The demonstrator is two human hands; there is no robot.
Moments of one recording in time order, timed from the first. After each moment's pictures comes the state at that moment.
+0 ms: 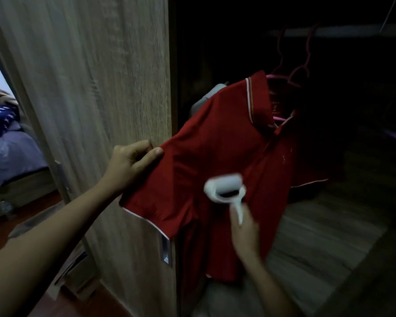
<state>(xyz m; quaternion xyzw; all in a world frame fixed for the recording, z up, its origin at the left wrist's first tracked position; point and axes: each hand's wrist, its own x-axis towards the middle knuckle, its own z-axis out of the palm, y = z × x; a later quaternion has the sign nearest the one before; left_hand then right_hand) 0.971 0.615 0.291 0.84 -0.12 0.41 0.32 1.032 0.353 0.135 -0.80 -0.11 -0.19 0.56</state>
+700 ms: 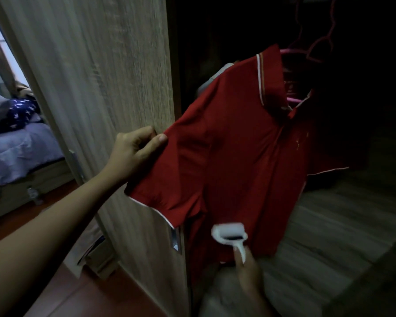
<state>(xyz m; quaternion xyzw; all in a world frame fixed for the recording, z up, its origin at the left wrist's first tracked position) 0.963 0.611 0.297 0.86 -0.09 0.40 0.30 0.998 0.338 0.010 -0.86 0.03 0.03 0.52</state>
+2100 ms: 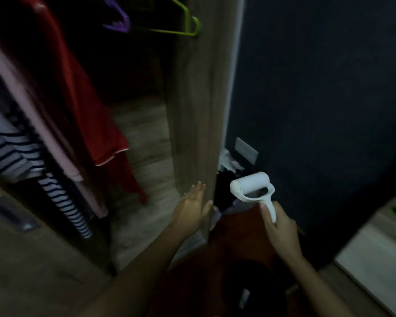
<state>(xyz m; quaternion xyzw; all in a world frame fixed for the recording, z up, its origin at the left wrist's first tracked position) 0.730 0.272 0.075 0.85 -0.46 -0.08 0.26 0.538 0.151 0.084 -0.79 0.39 -0.26 0.40</state>
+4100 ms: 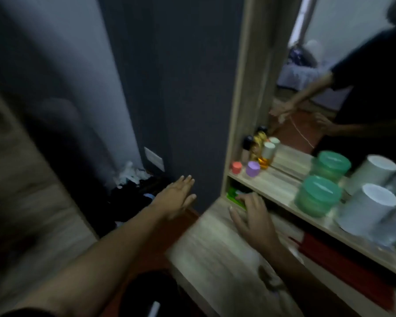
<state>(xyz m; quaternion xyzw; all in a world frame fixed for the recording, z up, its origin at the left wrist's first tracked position) 0.414 -0.065 0.108 0.75 -0.65 -0.07 0.09 0.178 -0.130 0.100 -0.86 0.35 -0.31 0.18</state>
